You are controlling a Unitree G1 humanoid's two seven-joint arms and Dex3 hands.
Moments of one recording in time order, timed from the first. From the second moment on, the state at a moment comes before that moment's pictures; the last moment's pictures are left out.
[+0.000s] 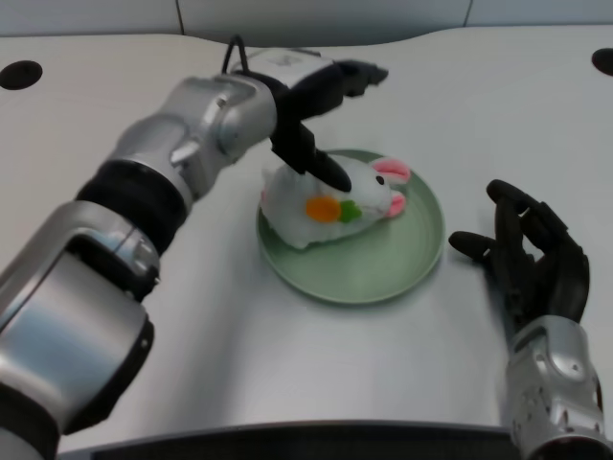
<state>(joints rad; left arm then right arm) -1.13 0.25 -0.52 1.01 0.67 -0.25 -0.21 -0.37 -0.01 -0.31 0.76 0.22 -0.25 -0.06</state>
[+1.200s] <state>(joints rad) -0.33 0.37 0.01 0.32 0.07 -0.23 -0.21 -0.37 -0.02 -0.31 0.77 0.22 -0.24 -0.05</state>
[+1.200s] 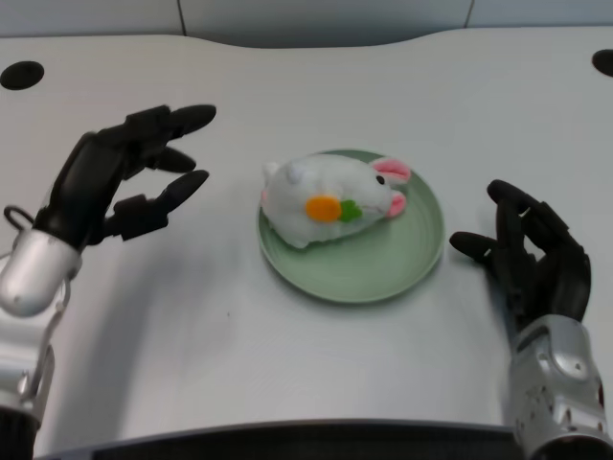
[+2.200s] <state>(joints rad) 0.01 0.24 0.13 0.15 -0.12 -0.03 -0.23 -0.38 -0.03 -0.31 0.76 0.20 -0.22 -0.06</state>
